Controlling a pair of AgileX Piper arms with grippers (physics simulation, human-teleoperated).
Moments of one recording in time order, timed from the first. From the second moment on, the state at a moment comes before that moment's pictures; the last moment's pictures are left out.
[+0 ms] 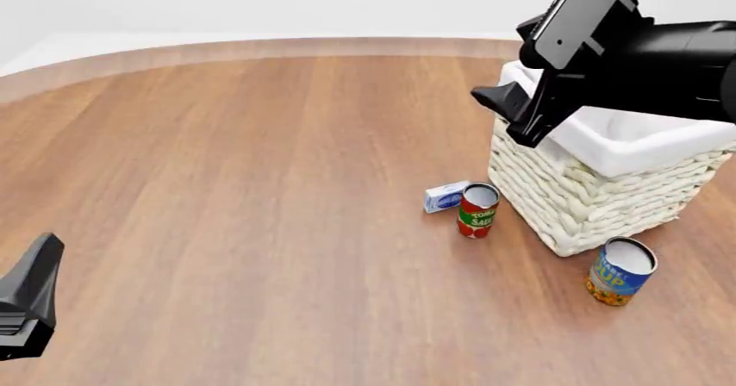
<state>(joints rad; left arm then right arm) 0.00 0.00 0.00 0.00 0.00 0.46 1.16 -0.96 0.28 -0.69</state>
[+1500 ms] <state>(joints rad) 0.00 0.00 0.00 0.00 0.00 0.43 1.61 -1.24 0.46 -0.97</state>
